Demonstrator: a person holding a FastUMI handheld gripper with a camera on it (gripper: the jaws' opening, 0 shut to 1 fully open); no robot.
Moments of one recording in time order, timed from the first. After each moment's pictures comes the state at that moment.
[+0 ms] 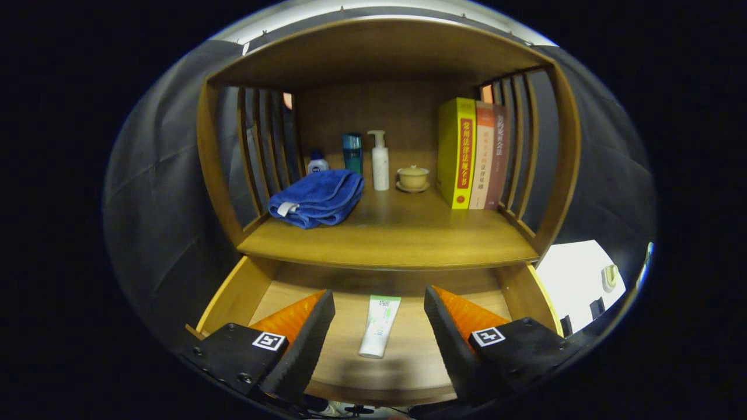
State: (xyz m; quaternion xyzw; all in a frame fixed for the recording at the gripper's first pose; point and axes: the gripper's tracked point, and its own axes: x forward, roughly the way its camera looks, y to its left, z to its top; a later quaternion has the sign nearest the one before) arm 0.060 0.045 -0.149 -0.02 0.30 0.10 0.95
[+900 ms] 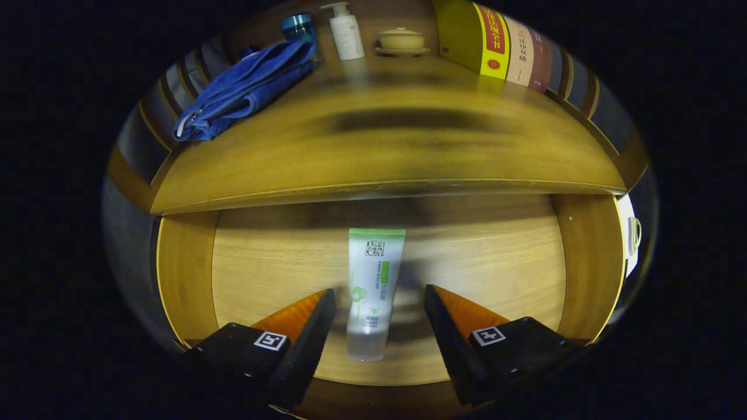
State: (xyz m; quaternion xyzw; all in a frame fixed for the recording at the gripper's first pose) arm 0.088 0.042 -0.303 0.01 0.58 0.04 0.81
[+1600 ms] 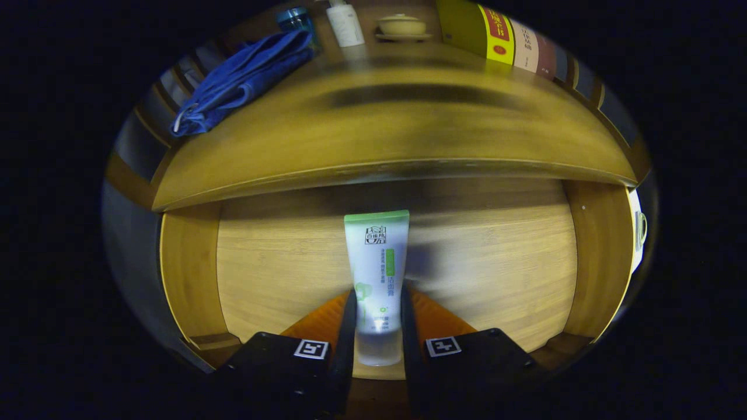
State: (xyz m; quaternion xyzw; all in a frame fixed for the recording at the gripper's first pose) arm 0.111 0.075 -0.237 0.02 0.59 0.07 0.81
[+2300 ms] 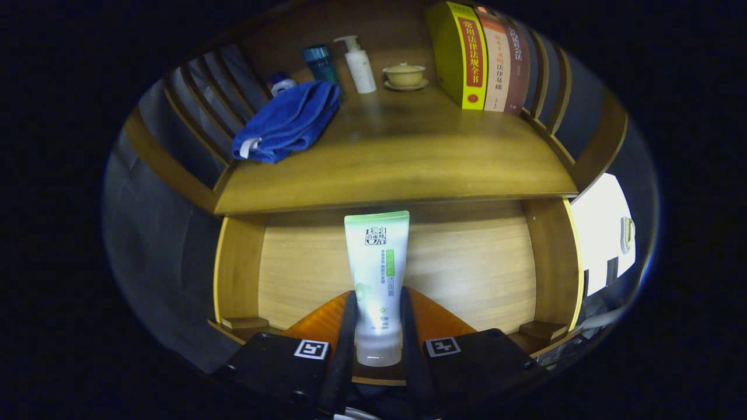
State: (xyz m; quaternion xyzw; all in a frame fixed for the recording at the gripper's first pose) arm 0.103 0.070 -0.104 0.04 0.54 0.09 0.84
